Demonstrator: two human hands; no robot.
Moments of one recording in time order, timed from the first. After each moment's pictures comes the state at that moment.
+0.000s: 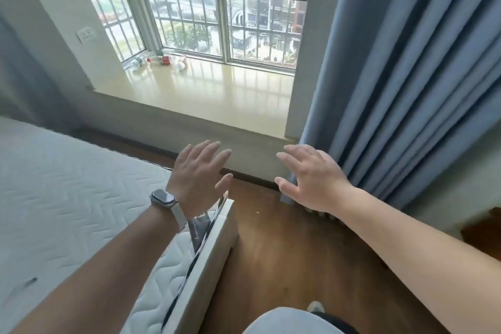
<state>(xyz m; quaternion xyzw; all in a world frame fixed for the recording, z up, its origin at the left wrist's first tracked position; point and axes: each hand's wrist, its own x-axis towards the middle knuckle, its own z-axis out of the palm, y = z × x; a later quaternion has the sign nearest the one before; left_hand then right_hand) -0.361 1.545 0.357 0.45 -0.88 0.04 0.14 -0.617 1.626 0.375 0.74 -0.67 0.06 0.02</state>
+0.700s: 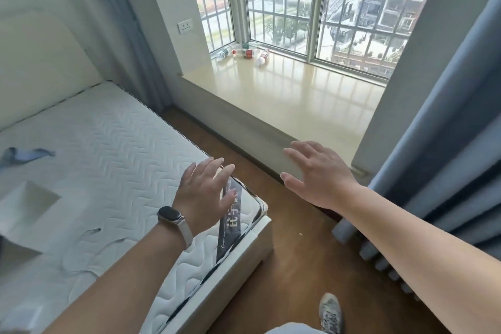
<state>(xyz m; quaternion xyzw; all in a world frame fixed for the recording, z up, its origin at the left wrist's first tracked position) -0.383 1.486 0.337 0.63 -0.77 0.04 0.09 -0.652 1.442 0.371 0.85 -0.53 0.05 -0.04</state>
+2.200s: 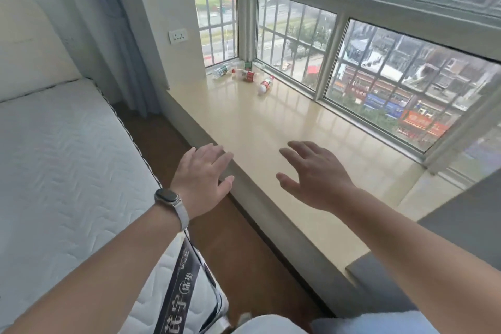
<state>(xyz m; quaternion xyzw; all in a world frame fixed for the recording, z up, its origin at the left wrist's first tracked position) -0.433 1.097 0.341 0.66 -0.74 0.06 0.13 -0.692 1.048 0.388 0.88 -0.48 0.03 -0.02</state>
